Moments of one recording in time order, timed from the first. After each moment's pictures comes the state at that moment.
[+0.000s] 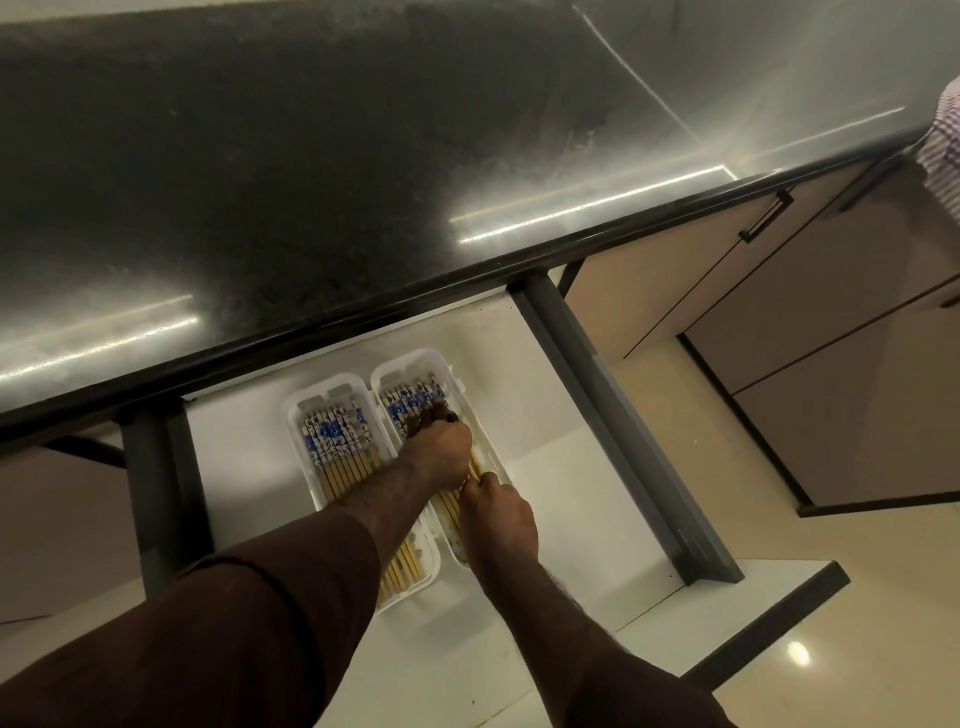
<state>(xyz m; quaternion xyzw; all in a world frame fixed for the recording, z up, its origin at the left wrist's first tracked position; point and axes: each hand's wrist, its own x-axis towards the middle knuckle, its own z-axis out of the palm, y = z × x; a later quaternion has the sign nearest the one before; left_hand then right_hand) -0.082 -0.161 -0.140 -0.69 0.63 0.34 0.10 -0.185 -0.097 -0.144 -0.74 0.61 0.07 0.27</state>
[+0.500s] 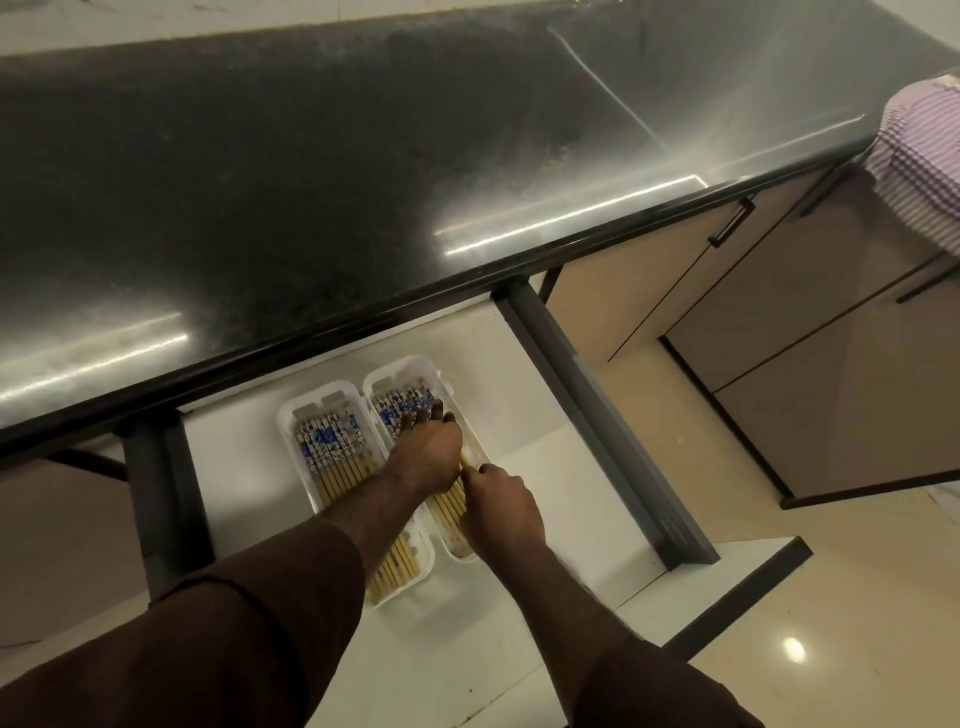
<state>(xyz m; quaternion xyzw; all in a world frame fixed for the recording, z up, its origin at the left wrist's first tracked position) -0.085 -0.148 -0.126 -0.69 0.67 0.23 0.10 -0.195 -0.101 -0.125 -0.79 0.57 0.04 0.22</state>
